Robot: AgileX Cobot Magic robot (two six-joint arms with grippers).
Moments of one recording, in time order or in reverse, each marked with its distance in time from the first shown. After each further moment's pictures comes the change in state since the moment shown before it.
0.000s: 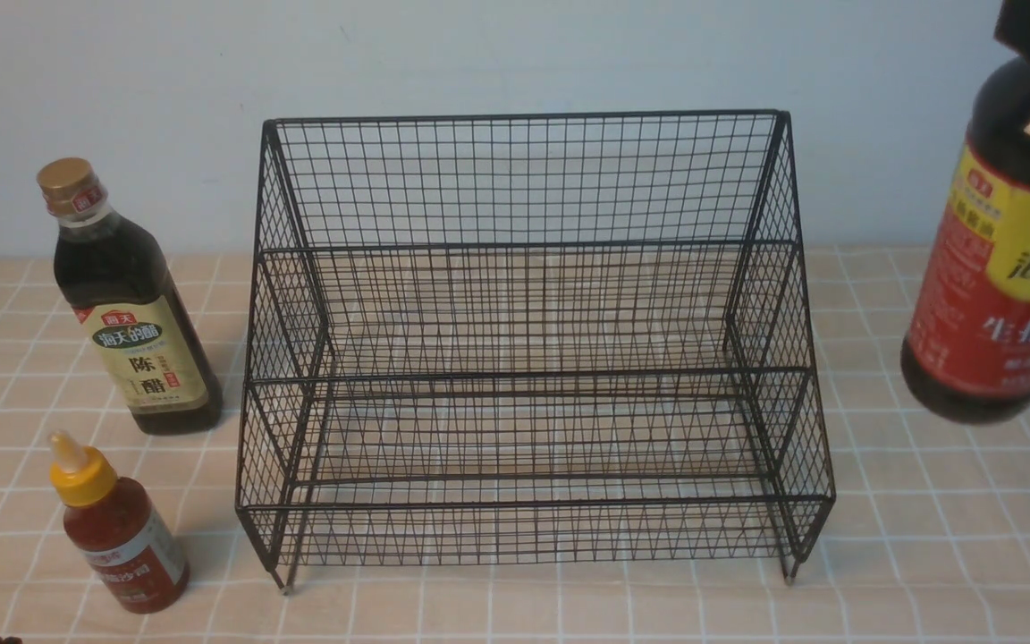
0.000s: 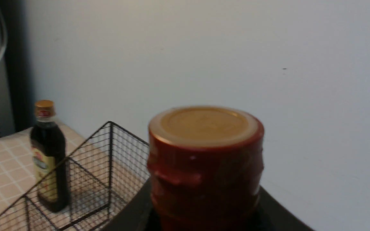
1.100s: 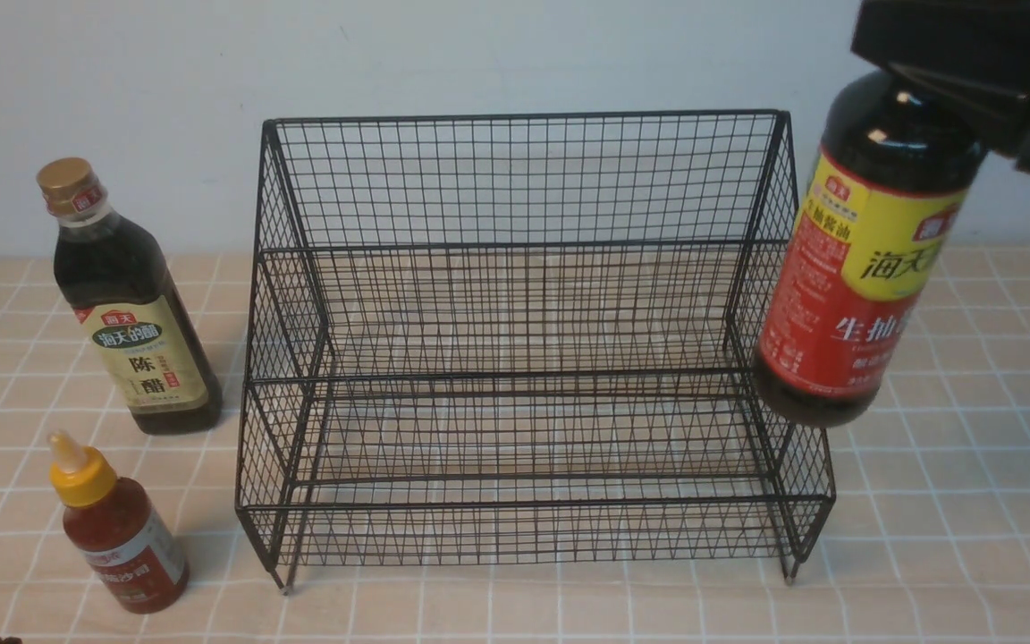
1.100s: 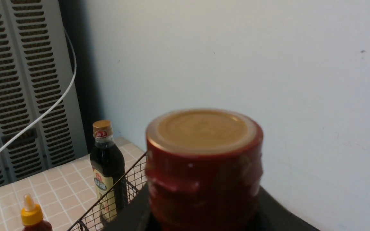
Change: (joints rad) right arm 0.090 0.228 -0.019 0.265 -0.065 -0.173; left arm 0.000 0.000 -0.001 0.000 0.001 0.000
